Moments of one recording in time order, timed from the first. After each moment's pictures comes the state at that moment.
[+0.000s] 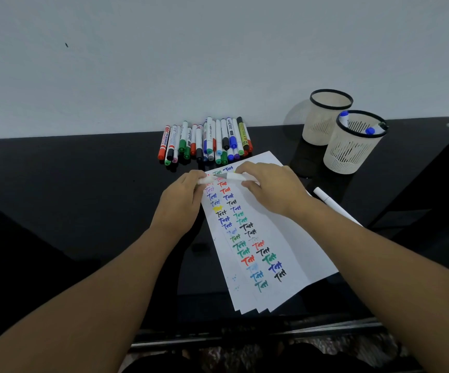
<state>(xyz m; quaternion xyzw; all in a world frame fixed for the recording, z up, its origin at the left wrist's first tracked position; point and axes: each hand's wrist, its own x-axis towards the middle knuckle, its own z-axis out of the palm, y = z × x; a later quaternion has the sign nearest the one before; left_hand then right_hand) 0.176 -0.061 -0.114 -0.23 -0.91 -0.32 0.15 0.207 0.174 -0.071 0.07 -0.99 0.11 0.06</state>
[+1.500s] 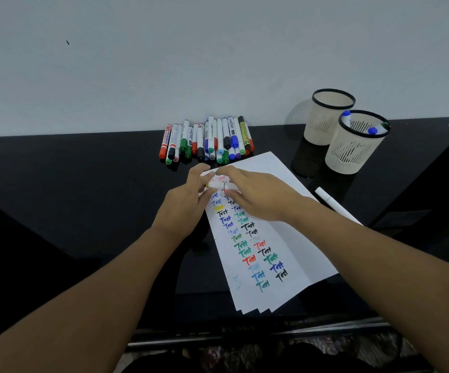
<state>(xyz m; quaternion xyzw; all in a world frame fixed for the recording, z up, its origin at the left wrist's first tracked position) 0.185 -0.059 -0.112 -0.26 -0.90 -0.33 0.13 0.213 0.152 -0.066 0.20 -0.97 0.15 -0.01</state>
